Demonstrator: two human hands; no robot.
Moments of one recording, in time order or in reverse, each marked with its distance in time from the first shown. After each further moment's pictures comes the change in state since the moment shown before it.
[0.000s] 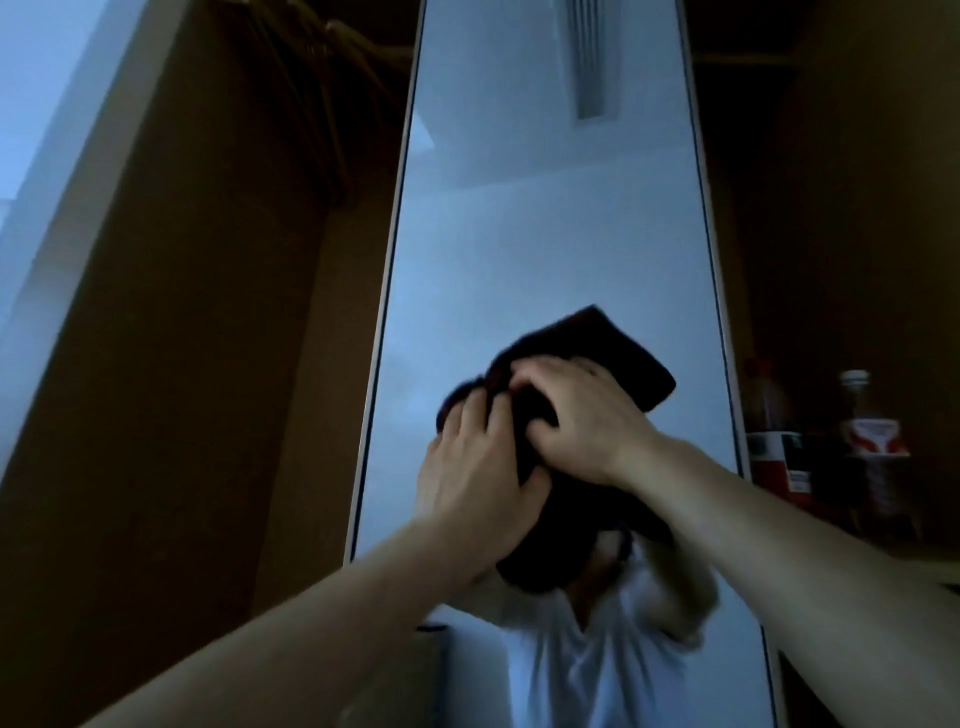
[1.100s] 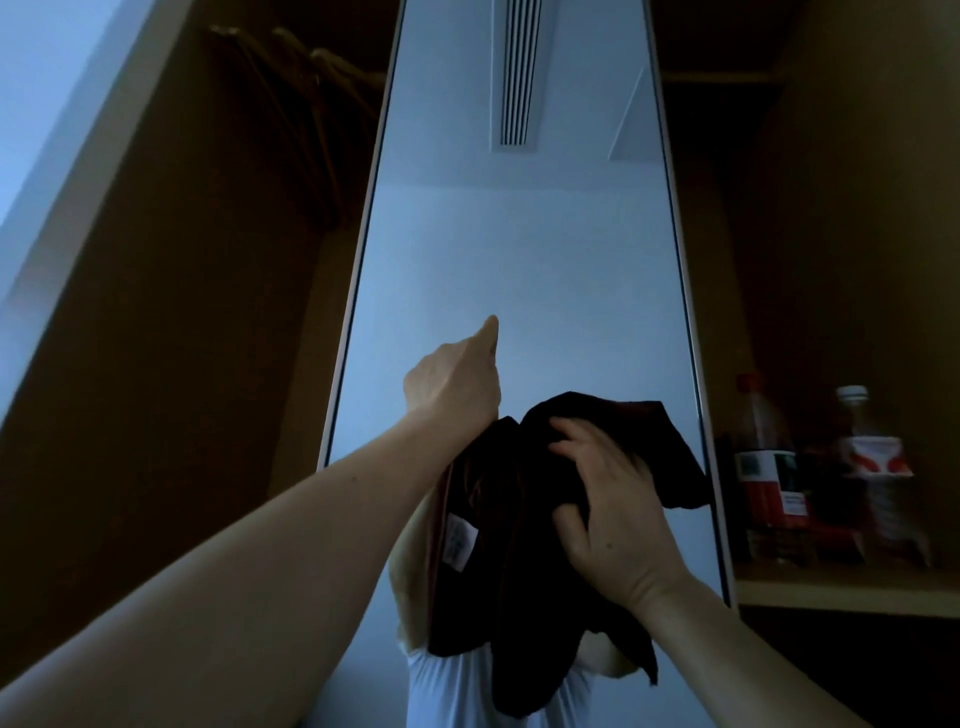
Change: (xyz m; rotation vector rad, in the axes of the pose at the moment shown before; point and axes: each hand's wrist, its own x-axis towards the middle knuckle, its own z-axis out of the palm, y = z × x) left_hand 0.102 0.011 -0.016 0.164 0.114 -0.150; right_hand -0.065 0.033 0.047 0.168 0.369 0.044
